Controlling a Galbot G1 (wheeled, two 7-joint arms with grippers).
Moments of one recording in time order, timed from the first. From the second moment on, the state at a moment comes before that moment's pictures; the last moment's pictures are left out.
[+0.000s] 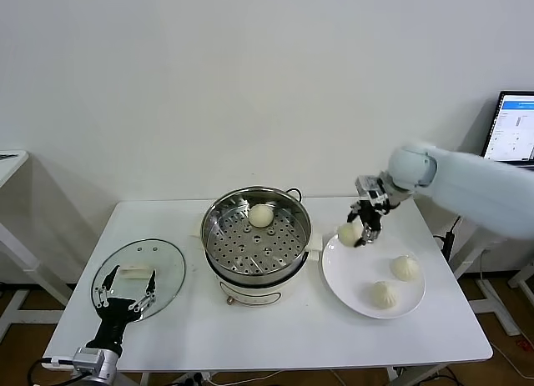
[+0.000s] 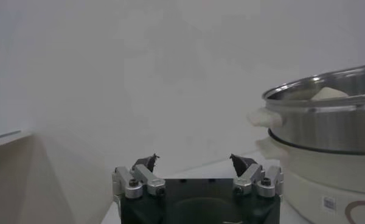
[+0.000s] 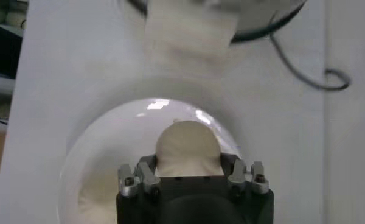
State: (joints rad) left arm 1.59 -1.47 -0.81 -1.97 0.03 -0.09 0.20; right arm 0.70 0.82 -1.44 1.36 0.49 -0.29 -1.06
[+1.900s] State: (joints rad) left arm 1.58 -1.46 -0.87 -1.96 0.01 -0.09 0.21; right arm 0.56 1.46 -1.42 1.00 0.69 -0.44 -1.00
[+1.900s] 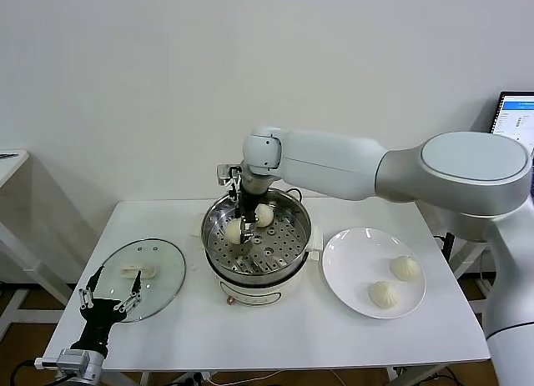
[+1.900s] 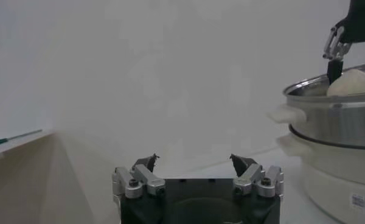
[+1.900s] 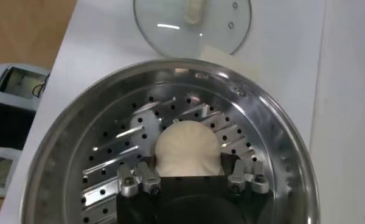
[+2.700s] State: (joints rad) left arm 1.58 -1.46 -0.86 -1.95 0.01 -0.09 0.21; right arm 0.58 1.42 -1.40 1.02 0.69 -0.43 -1.02
